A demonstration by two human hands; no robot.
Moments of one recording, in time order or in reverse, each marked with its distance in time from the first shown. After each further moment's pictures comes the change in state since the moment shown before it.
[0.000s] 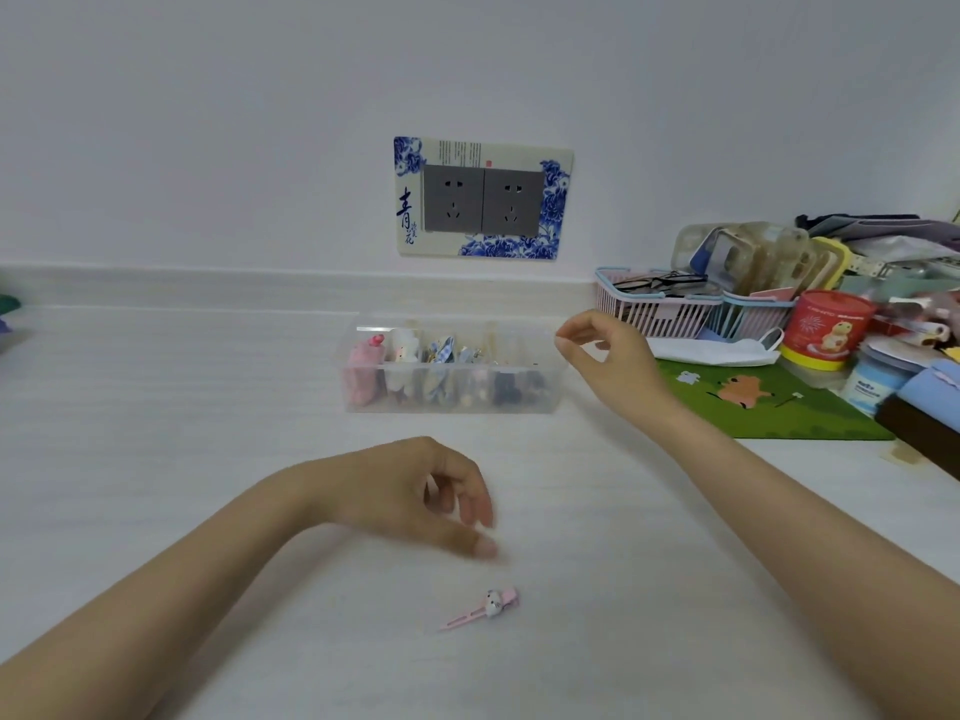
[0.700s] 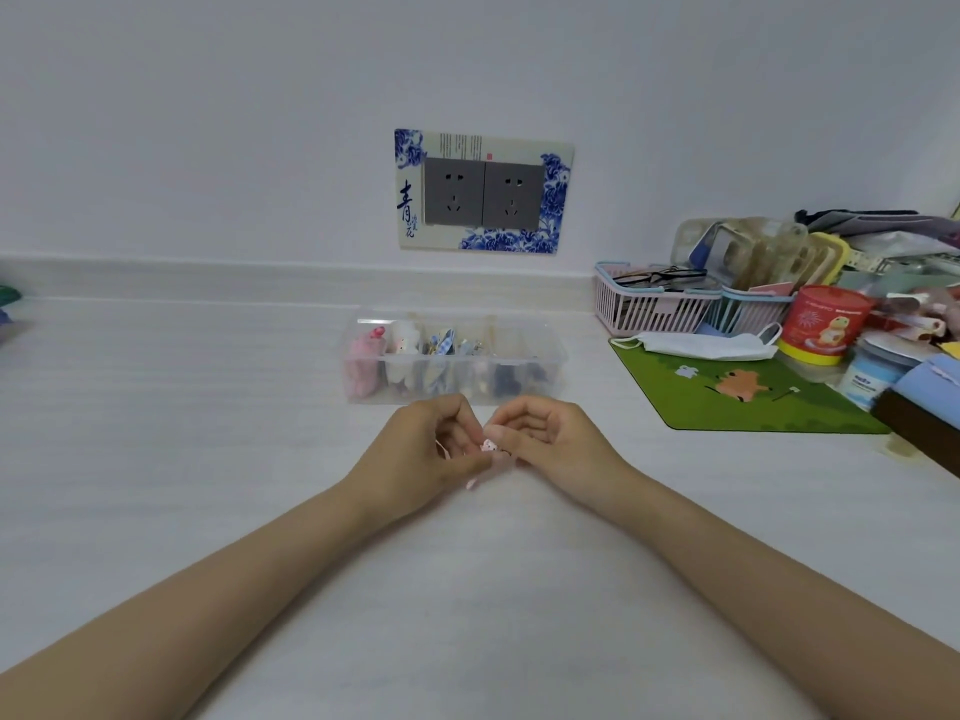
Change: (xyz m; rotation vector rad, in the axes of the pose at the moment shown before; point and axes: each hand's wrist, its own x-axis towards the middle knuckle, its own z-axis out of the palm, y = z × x) left_hand 0.028 -0.012 0.025 -0.254 0.633 0.106; right_hand -0.074 -0.035 0.038 0.512 -0.377 0.162
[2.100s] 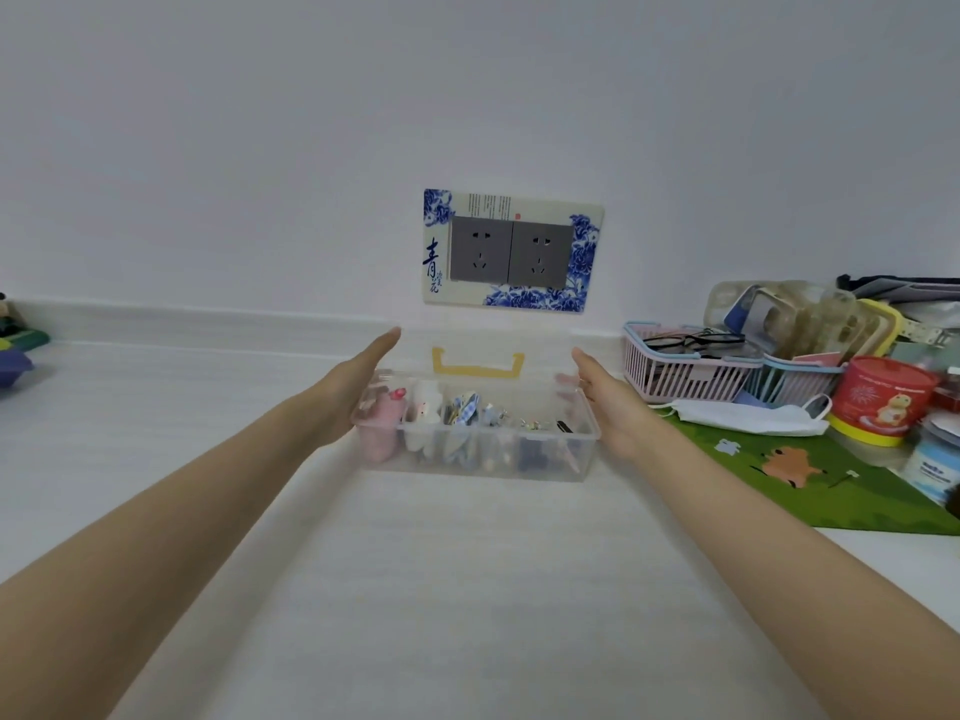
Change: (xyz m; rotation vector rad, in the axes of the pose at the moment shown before) left_hand 0.103 -0.035 -0.110 -0.452 0.271 -0.628; right_hand 0.132 0.003 -0.068 0.315 0.311 0.409
